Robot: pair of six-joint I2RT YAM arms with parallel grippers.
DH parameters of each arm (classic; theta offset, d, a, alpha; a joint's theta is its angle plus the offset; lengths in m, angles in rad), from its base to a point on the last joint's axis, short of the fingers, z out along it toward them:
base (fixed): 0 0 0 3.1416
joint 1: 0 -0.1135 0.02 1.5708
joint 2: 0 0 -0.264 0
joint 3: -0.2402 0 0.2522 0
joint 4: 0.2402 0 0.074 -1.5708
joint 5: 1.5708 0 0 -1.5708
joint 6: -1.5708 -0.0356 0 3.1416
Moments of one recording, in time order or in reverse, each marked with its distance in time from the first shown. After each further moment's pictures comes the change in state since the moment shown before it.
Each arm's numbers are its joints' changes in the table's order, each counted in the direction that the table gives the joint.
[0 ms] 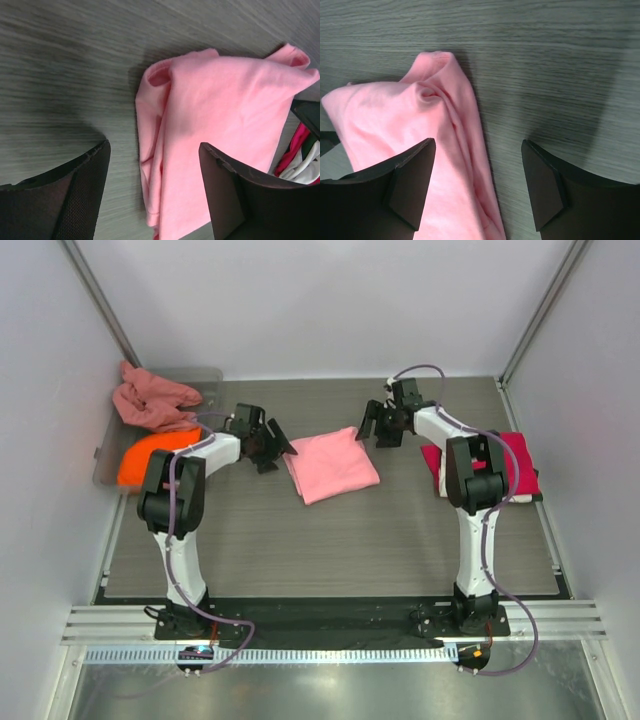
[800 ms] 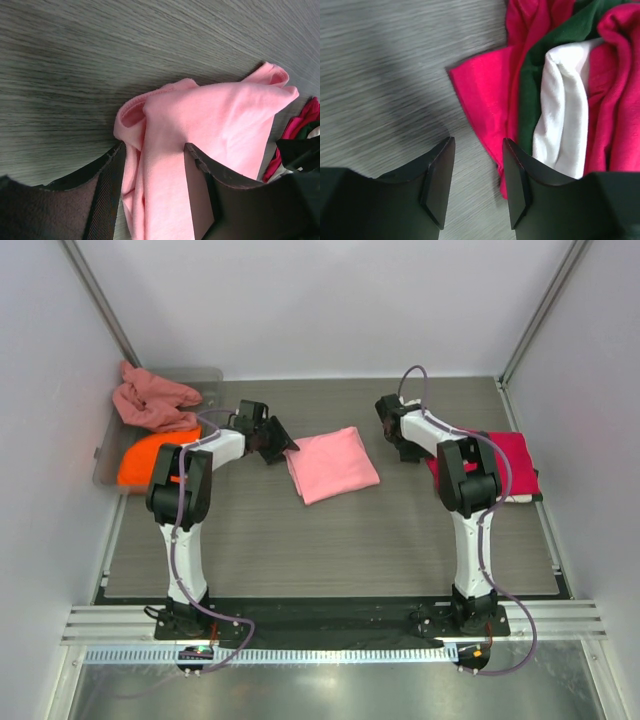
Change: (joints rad) left arm 0.002 0.106 -0.091 -0.067 0.053 0.025; right arm -0.085 -0.019 0.026 0.390 1.054 0.131
